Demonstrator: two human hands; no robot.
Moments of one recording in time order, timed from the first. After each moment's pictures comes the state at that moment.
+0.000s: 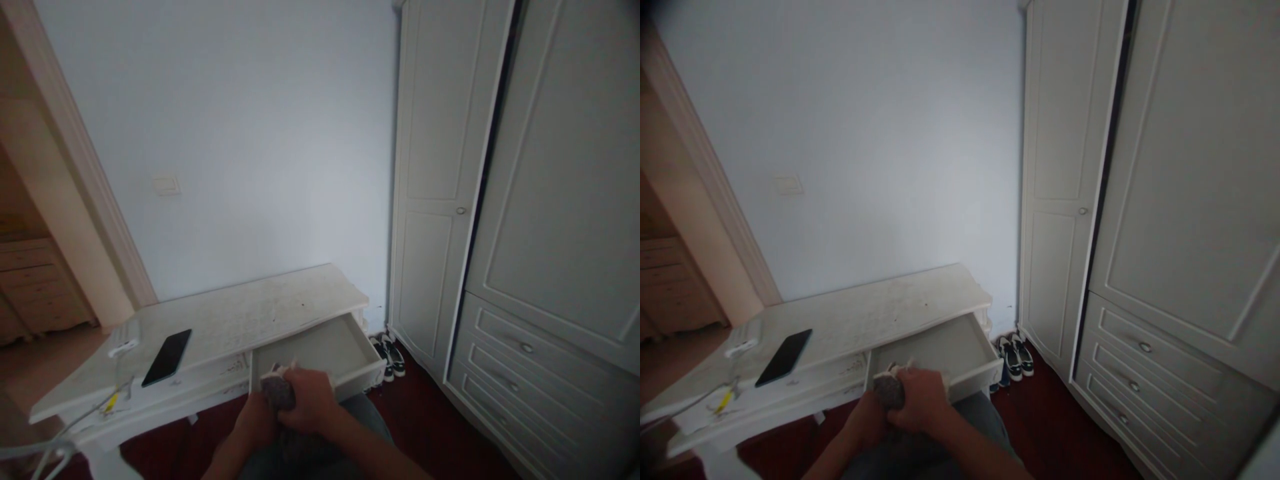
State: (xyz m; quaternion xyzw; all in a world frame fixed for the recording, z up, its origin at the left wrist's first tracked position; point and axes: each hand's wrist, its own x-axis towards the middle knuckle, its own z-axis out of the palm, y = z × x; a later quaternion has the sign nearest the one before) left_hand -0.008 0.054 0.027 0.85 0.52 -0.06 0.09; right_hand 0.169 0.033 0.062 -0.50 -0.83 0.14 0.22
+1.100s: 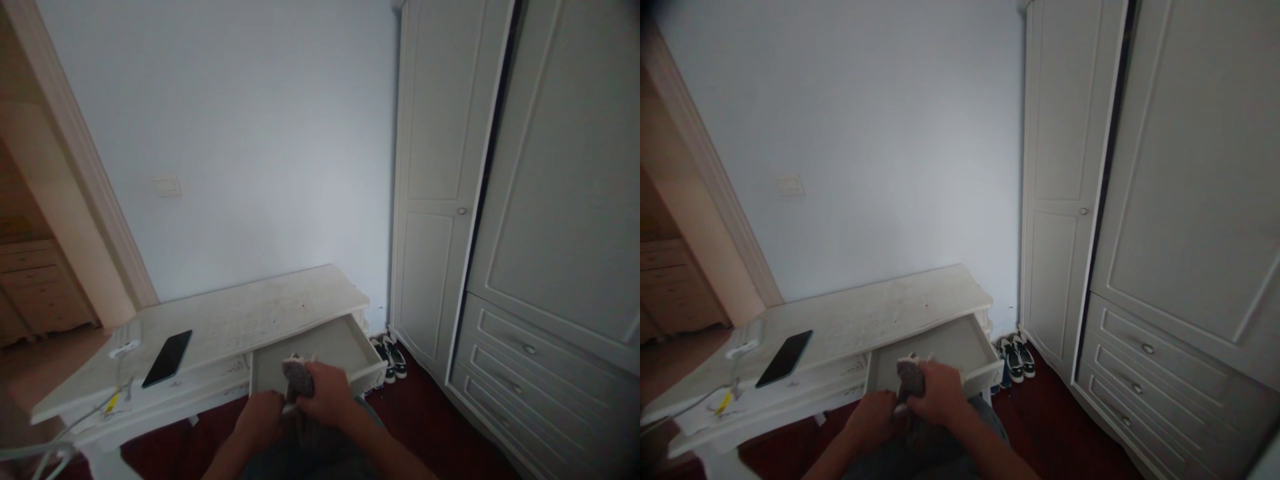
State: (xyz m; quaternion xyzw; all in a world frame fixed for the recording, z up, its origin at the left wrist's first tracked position) left_hand -0.003 0.048 0.034 0.82 0.56 -0.08 0.05; right_hand 0.204 0.045 0.057 -0.55 -0.80 0.13 0.21
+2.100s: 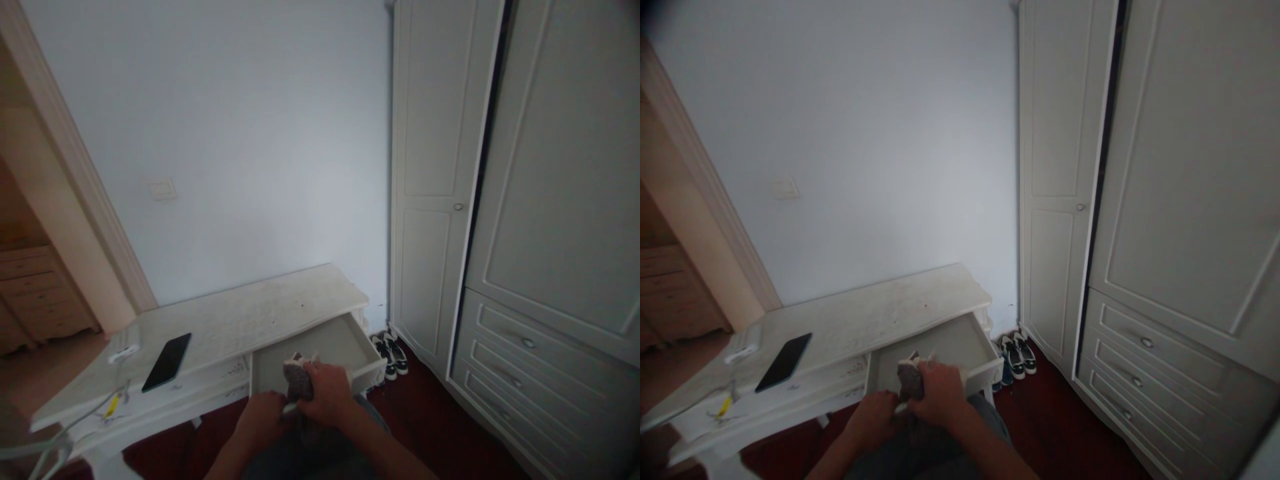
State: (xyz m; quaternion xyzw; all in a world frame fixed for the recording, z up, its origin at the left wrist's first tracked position) left_hand 0.003 0.045 0.040 0.81 0.57 -0.08 0.05; right_hand 0.203 0.045 0.053 -0.55 -0.80 0.12 0.20
